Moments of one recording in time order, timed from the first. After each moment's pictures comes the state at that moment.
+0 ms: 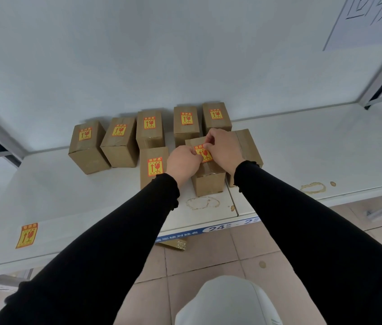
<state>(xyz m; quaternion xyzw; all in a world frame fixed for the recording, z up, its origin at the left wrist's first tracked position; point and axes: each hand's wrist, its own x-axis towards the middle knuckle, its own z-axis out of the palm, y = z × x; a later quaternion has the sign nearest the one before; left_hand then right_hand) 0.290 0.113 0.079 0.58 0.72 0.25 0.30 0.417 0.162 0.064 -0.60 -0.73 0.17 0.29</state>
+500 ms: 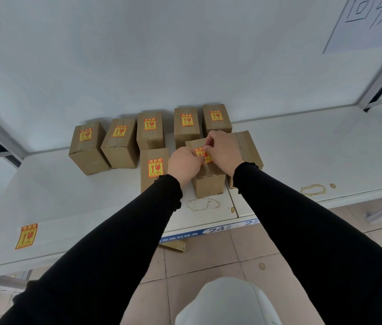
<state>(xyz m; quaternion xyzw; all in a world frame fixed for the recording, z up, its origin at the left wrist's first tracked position) 0.293 0.113 0.078 0.57 0.72 0.25 0.30 0.415 0.163 0.062 -0.59 -0.74 0.15 0.28</state>
